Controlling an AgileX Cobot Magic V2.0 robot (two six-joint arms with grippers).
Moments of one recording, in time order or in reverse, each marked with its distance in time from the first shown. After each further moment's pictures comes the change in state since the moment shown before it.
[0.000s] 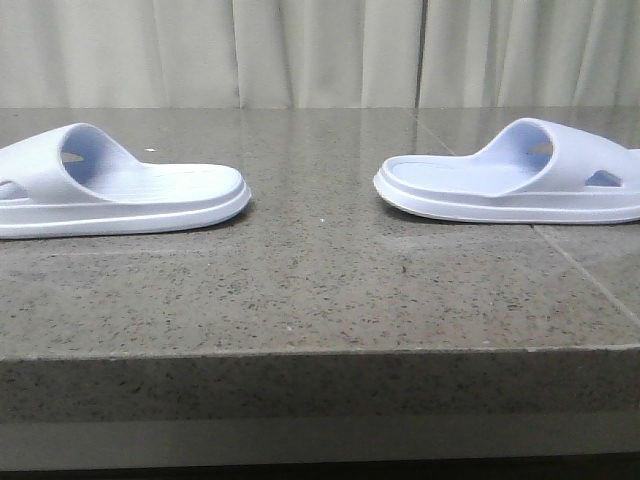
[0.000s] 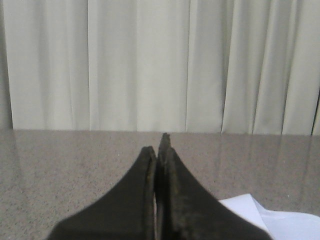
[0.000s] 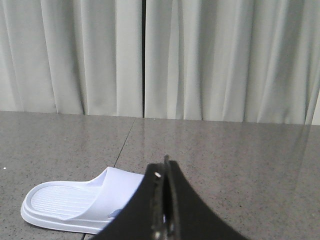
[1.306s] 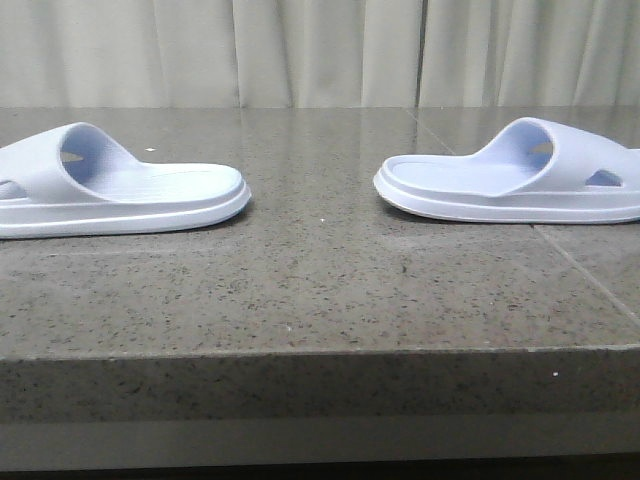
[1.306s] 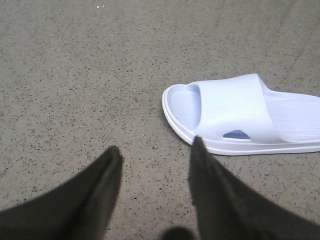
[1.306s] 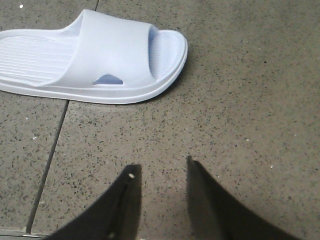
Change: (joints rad) left arm 0.000 0.419 -0.185 -0.048 0.345 0.000; right arm 0.000 0.514 -0.190 0.002 0.343 0.000
